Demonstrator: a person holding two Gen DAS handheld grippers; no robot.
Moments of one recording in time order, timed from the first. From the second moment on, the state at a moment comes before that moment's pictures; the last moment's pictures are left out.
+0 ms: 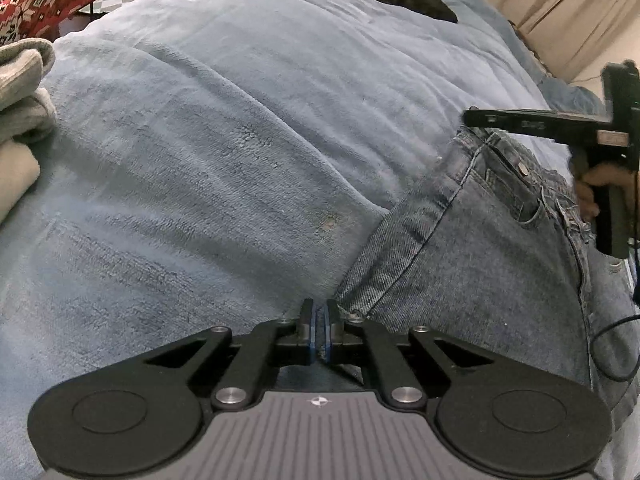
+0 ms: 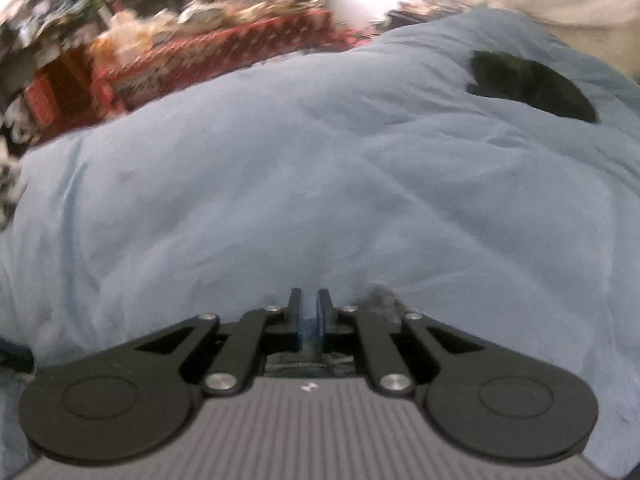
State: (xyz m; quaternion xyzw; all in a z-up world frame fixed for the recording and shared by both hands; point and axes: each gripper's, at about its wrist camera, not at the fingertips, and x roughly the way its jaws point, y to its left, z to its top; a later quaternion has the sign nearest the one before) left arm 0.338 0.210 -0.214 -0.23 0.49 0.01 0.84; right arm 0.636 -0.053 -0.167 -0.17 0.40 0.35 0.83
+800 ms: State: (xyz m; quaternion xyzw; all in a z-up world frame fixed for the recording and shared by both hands) left arm 0.521 -0.060 -0.130 -0.05 0.43 -0.32 0.84; right arm 0.448 -0.383 -0.116 -0.02 0.42 0.04 0.91
